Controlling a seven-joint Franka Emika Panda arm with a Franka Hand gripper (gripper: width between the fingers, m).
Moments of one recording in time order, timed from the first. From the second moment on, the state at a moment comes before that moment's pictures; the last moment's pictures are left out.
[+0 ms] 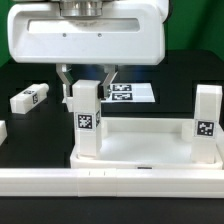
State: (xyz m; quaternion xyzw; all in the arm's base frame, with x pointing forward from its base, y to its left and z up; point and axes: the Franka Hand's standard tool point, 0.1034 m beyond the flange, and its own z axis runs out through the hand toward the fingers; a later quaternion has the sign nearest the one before) arm 0.625 -0.062 0.113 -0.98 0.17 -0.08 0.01
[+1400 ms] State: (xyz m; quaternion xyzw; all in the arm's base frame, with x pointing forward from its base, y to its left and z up) arm 0.625 -0.053 0.112 -0.94 0.33 -0.07 0.03
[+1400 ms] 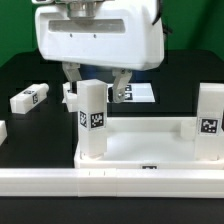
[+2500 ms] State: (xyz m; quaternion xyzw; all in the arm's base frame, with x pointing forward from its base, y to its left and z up) arm 0.624 -0.057 0.112 -0.98 -0.16 -0.07 -0.02
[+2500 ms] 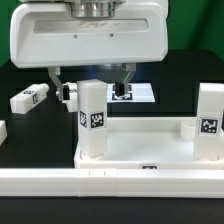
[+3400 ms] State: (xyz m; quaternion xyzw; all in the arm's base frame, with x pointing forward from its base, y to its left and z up) arm 0.623 -0.059 0.111 -0.99 -0.09 -0.07 -0.01
